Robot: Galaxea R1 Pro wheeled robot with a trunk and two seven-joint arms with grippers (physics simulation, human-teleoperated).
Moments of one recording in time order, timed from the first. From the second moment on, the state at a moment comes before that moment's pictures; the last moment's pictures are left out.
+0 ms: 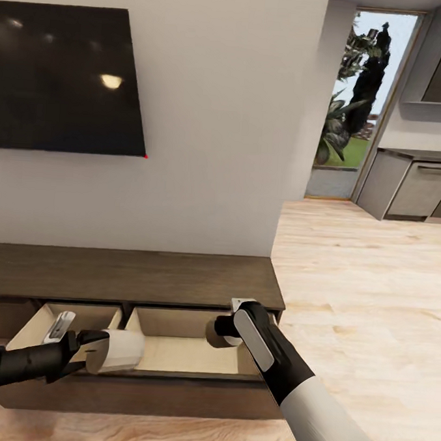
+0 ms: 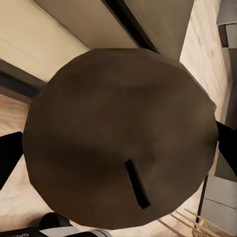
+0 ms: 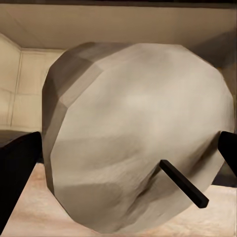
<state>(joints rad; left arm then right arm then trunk) -0.15 0.54 0.08 -1.52 1.85 0.99 0.43 -0.71 0.15 0.47 -1.01 -0.75 0.92 -0.61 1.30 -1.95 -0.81</state>
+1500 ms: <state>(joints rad) -0.33 0.10 -0.05 -1.59 1.21 0.98 0.96 -0.71 0.16 0.60 -0.91 -0.75 0.86 -0.63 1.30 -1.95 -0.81</state>
